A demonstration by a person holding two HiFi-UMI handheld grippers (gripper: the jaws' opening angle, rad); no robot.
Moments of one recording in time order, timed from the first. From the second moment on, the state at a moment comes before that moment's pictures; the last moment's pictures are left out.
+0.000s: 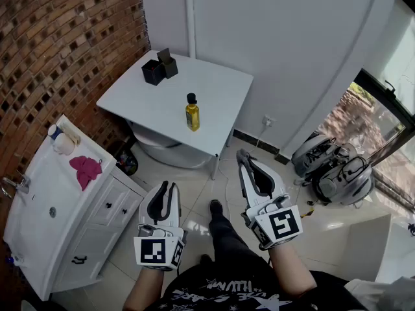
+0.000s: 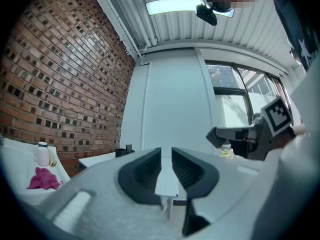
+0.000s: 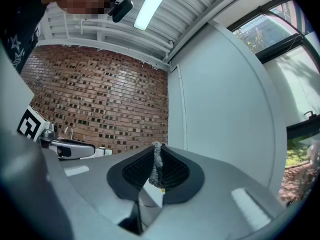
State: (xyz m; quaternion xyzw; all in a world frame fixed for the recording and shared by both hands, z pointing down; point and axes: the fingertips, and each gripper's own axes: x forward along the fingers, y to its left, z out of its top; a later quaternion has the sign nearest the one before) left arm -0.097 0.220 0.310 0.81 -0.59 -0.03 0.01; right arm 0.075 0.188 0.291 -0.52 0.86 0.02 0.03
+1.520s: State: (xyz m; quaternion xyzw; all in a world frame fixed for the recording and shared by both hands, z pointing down) left arm -0.118 -0.055 0.400 0.79 -0.60 0.07 0.06; right arm -0.054 -0.071 0.360 -0.25 0.95 0.04 -0.20
